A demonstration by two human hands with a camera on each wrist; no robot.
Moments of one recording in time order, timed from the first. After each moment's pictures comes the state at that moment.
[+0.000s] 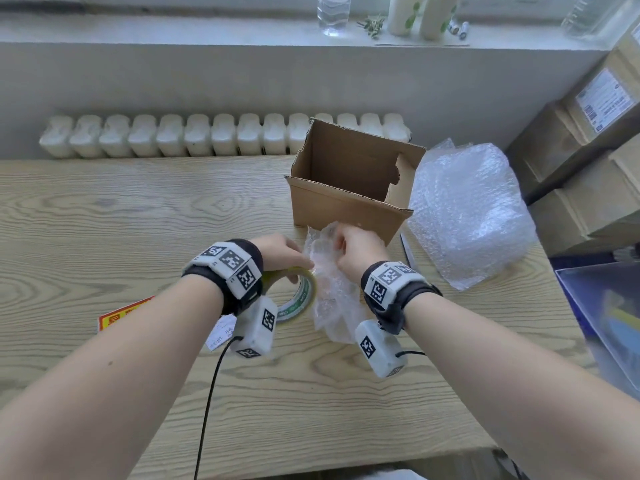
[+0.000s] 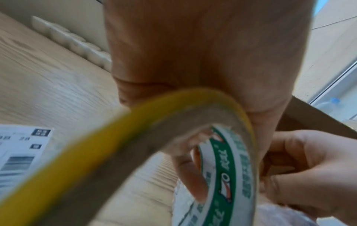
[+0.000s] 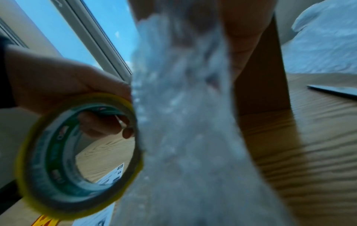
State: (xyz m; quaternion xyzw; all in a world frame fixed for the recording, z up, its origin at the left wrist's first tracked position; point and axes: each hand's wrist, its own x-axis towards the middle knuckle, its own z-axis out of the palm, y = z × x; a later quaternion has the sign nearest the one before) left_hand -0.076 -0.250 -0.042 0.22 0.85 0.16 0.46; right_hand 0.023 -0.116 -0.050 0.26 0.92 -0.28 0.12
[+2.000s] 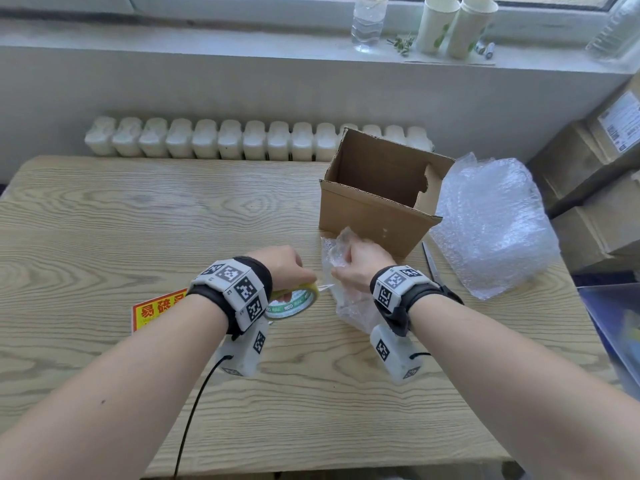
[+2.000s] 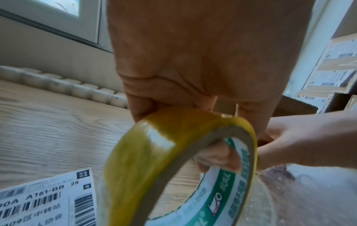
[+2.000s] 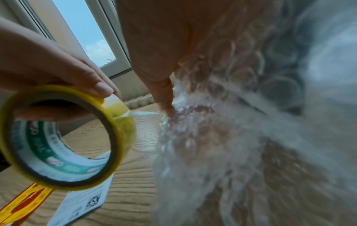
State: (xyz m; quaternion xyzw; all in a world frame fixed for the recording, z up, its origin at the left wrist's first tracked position) left_hand -0.061 -0.293 -0.028 0.23 0.88 0.08 0.39; right_hand 0.014 -0.146 -0.050 0.22 0.93 -0.23 0.19
